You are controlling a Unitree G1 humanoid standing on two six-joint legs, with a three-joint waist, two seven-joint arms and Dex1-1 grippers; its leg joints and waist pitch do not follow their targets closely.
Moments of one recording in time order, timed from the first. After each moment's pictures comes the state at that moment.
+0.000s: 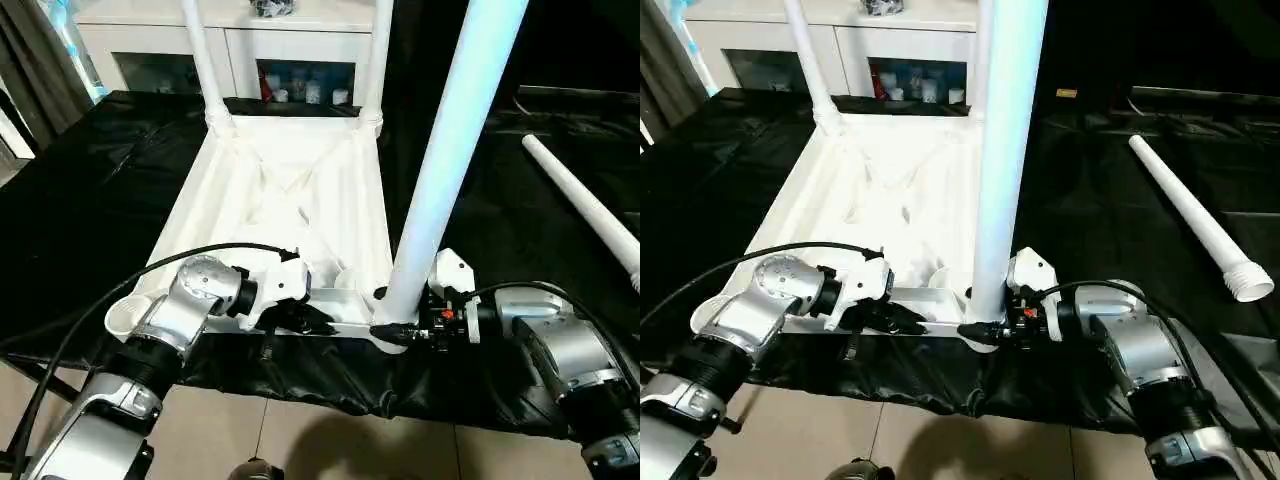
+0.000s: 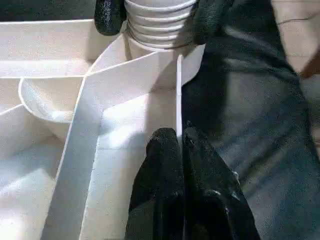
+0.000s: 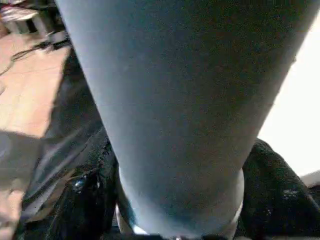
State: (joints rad) left arm -0.59 0.32 -0.33 0.62 0.04 -0.09 -1.26; right arm -0.36 -0.44 0.17 0.34 0.19 0.17 1.15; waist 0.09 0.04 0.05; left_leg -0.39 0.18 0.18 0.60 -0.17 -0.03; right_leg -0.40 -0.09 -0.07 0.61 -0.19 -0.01
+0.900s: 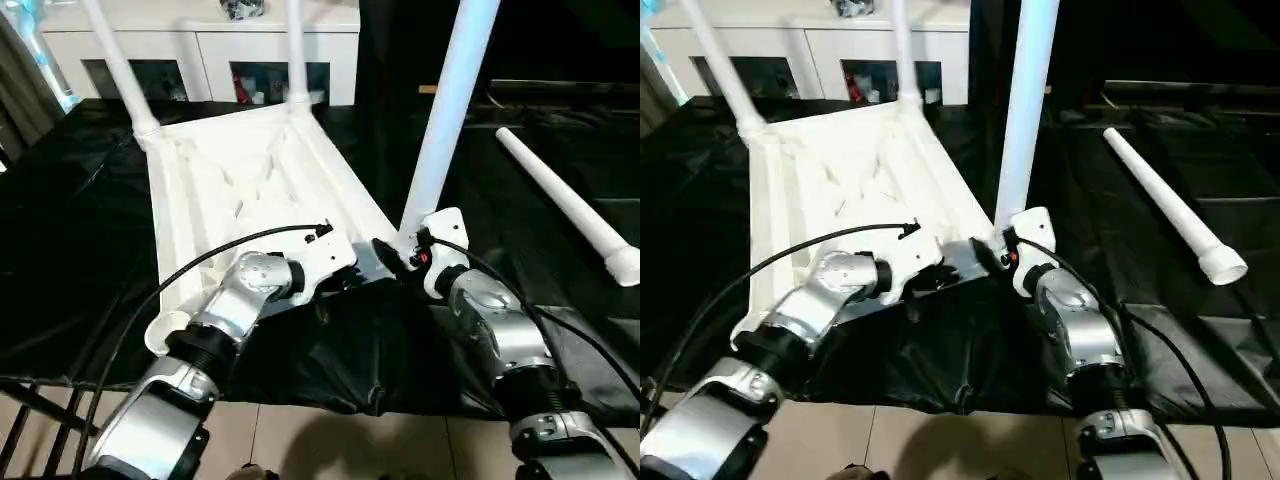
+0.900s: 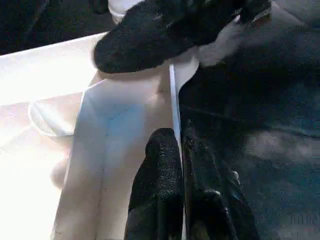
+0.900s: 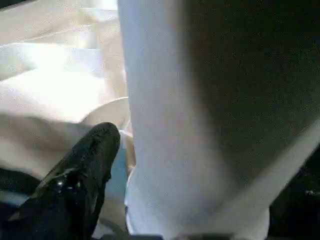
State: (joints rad) left arm -0.66 0.18 -0.32 0.72 0.15 -0.05 -0.91; right arm -0.47 -0.22 0.03 0.53 0.09 0.11 0.59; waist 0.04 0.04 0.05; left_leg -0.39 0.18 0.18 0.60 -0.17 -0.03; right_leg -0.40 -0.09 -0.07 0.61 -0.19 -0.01
